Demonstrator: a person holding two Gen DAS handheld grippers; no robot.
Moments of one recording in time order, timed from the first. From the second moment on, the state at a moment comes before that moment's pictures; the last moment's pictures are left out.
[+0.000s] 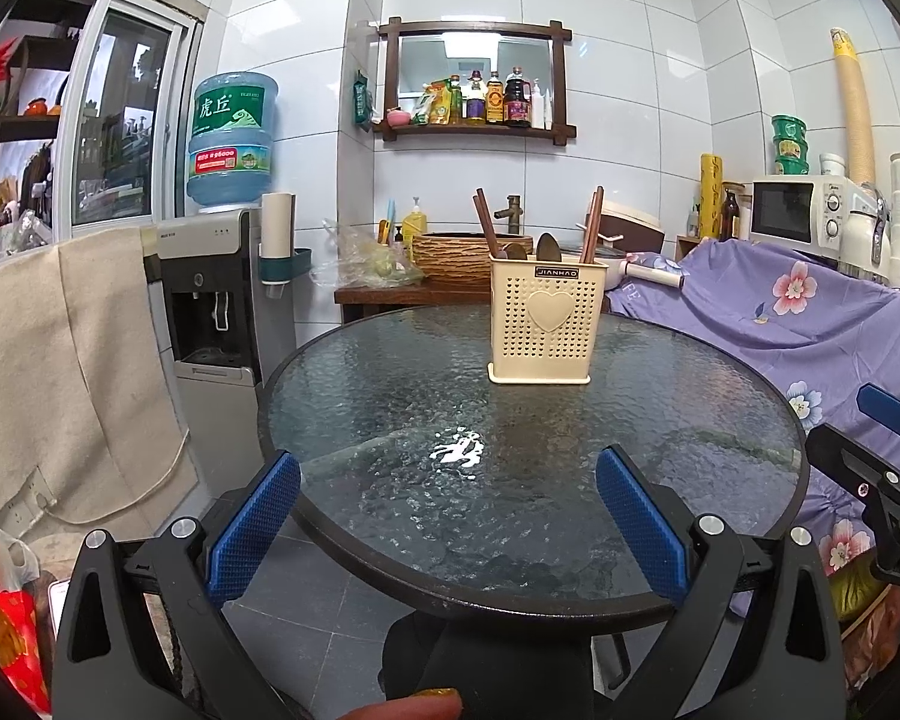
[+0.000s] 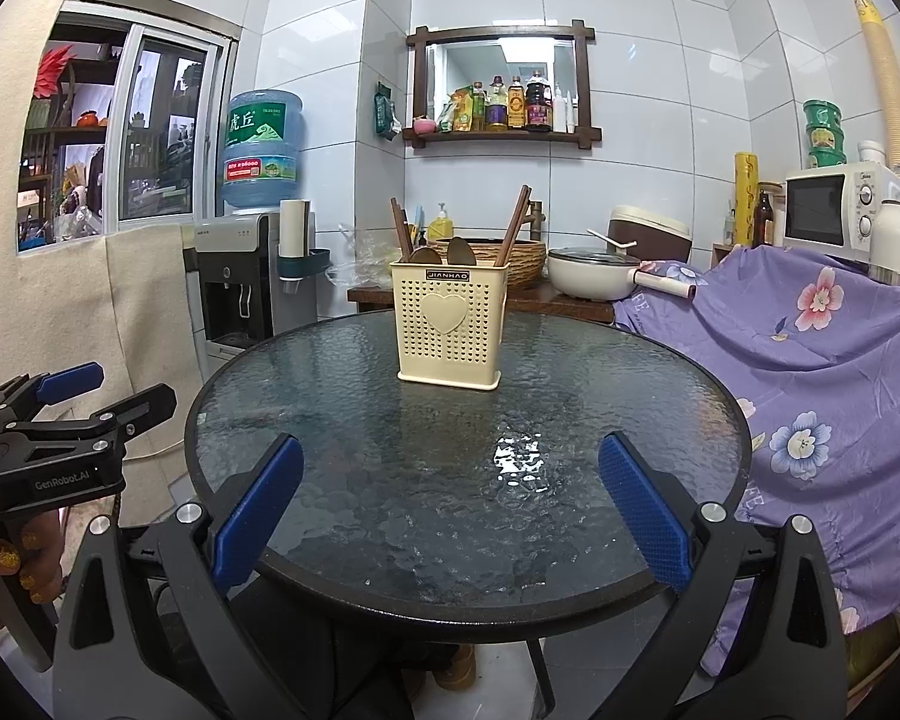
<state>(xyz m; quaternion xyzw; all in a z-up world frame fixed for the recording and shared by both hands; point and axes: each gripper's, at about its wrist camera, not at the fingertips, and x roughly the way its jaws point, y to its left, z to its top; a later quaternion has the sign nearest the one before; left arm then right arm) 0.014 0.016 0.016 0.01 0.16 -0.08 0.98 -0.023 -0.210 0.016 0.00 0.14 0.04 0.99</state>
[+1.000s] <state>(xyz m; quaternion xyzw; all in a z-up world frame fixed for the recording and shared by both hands) 0.015 0.020 0.012 0.00 0.16 -0.08 0.98 -0.022 -0.211 0.012 -0.01 0.14 0.04 0.99</state>
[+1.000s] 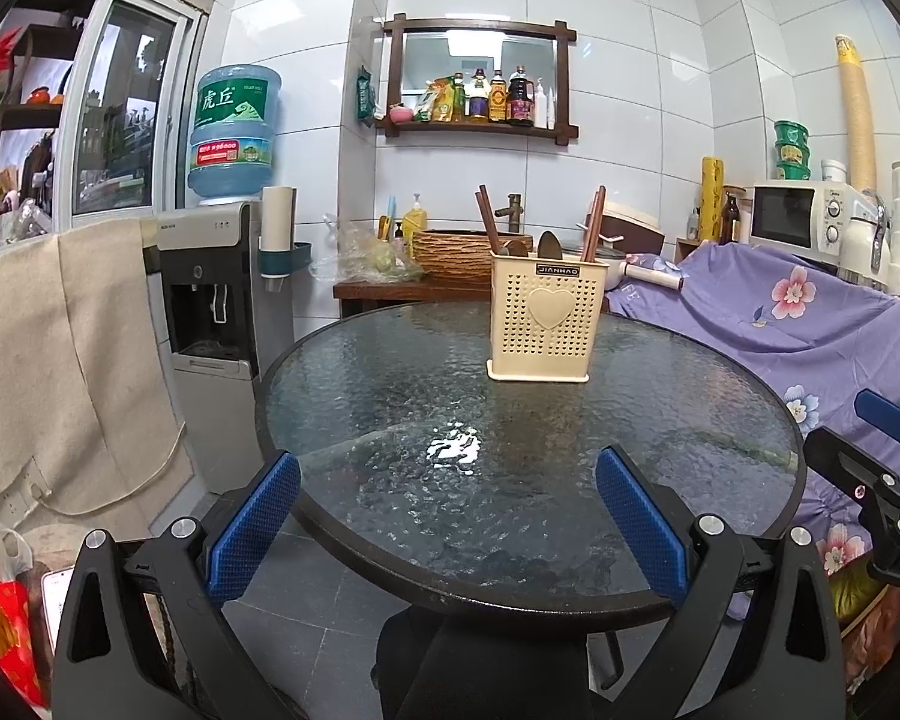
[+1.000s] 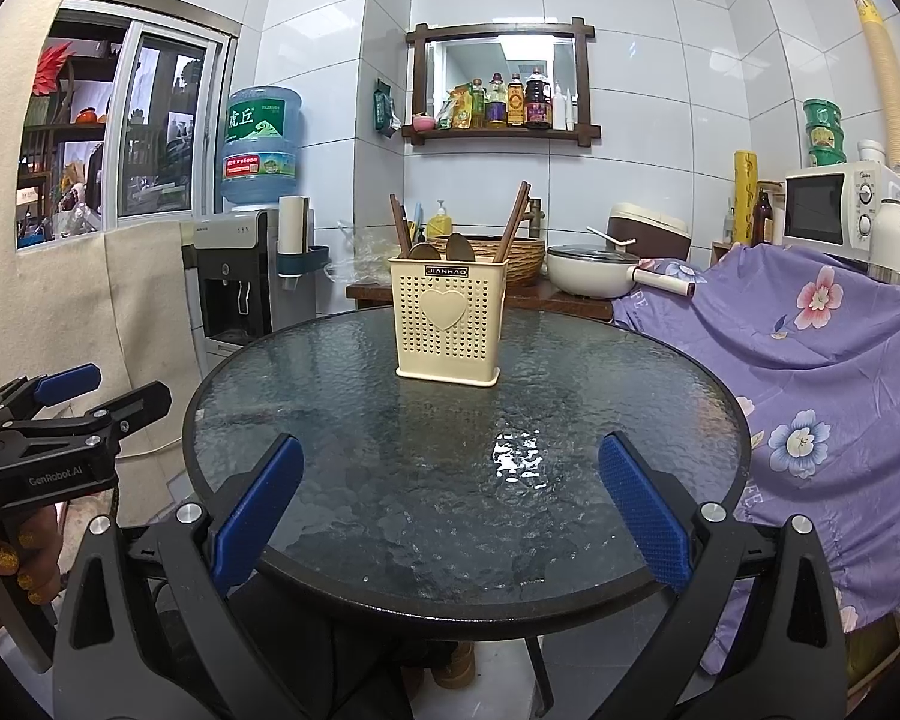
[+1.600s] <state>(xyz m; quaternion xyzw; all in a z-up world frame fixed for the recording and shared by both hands) 0.016 0.021 0.011 0.01 0.17 -0.07 0.98 -0.021 -0.209 0.010 -0.01 0.14 0.04 0.99</state>
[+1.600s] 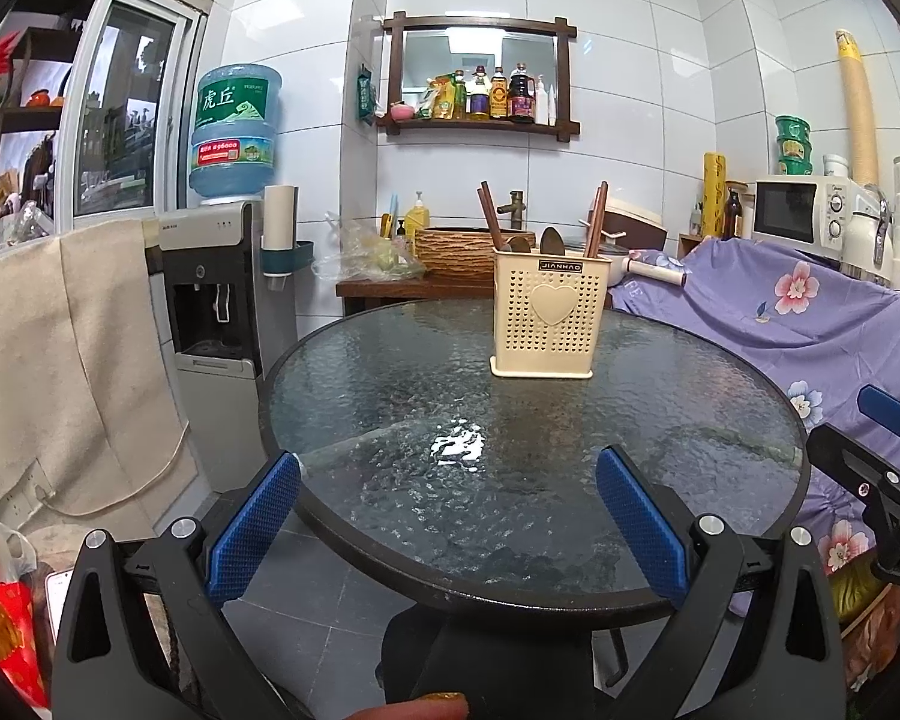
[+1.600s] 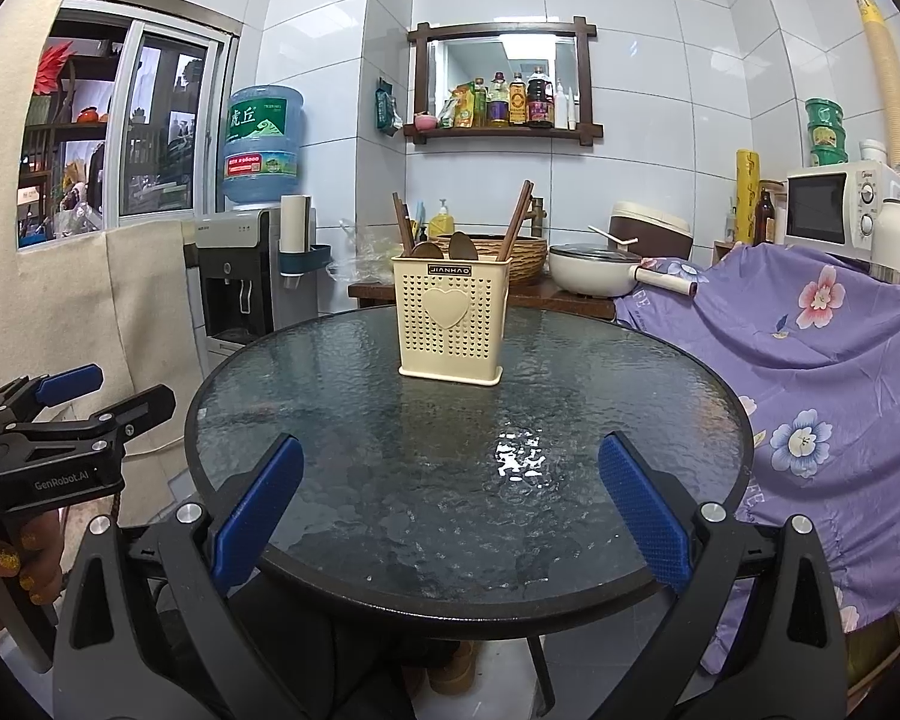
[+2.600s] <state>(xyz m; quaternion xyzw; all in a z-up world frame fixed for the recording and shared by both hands) 0.017 0.020 0.014 0.01 0.17 -0.07 0.98 -0.021 -0.208 0.011 -0.01 0.14 0.04 0.99</state>
